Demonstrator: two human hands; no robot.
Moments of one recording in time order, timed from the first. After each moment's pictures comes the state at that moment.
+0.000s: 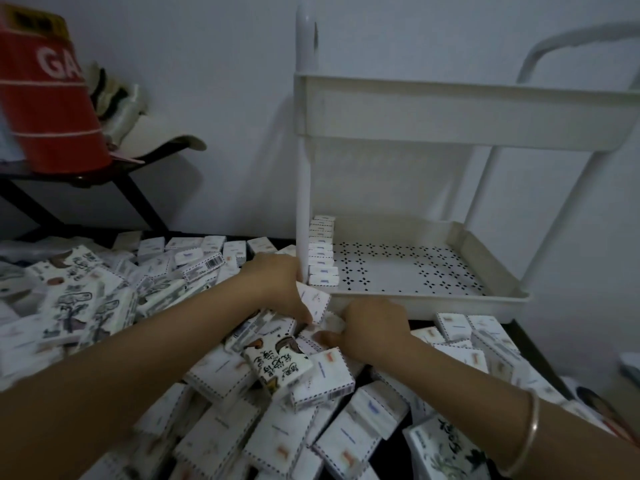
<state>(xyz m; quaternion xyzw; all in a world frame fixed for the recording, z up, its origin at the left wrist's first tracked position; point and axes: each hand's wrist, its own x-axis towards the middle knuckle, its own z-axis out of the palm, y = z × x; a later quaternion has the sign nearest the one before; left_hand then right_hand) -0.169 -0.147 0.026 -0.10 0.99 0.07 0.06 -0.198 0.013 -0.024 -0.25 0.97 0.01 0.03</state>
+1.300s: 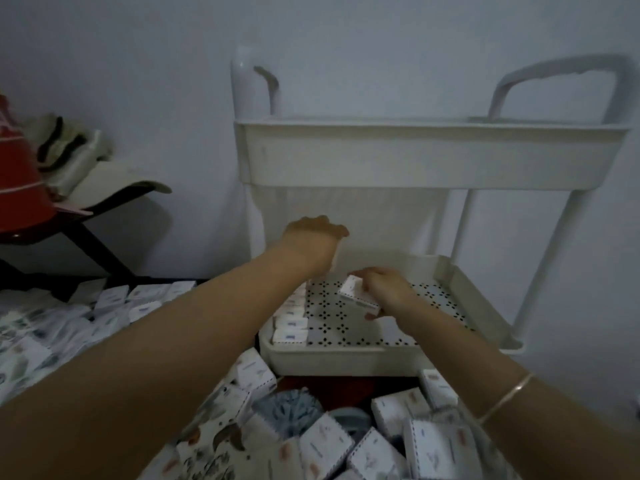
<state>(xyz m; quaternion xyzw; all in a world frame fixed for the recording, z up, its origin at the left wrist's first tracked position) -0.303 -0.104 0.083 0.00 0.99 -0.07 -0.08 -0.342 0.040 0.014 -0.09 0.81 -0.56 0.16</state>
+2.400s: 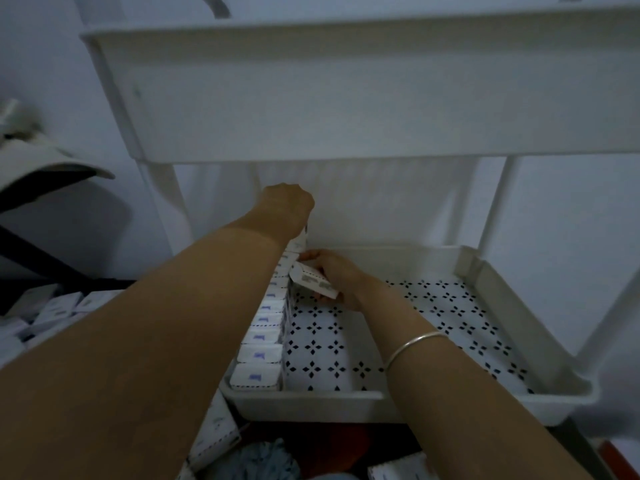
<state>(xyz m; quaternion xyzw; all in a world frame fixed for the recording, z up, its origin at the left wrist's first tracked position) -0.413 -0.146 0.072 -0.08 0.98 -0.18 -0.02 -0.441 -0.043 -0.034 -0.16 0.71 -0.61 0.31</state>
